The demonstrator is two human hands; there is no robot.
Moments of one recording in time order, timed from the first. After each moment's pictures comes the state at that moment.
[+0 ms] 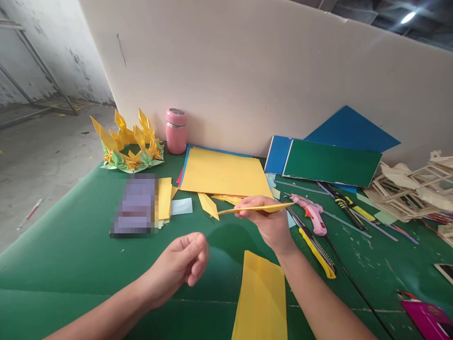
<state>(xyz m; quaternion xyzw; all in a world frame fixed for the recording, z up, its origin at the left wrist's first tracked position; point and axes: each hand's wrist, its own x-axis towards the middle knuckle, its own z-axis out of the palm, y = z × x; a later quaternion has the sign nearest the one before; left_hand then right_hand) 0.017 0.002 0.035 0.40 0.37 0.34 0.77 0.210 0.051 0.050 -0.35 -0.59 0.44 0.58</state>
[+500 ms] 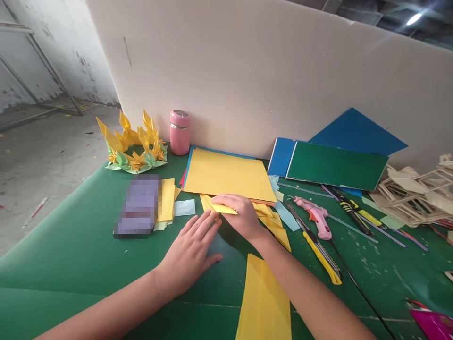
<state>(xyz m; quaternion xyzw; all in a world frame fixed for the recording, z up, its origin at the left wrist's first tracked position) 0.015 0.025 -0.002 0.90 0.41 0.16 -0.03 0.189 0.094 0.013 -0.36 -0.83 0.12 0.41</state>
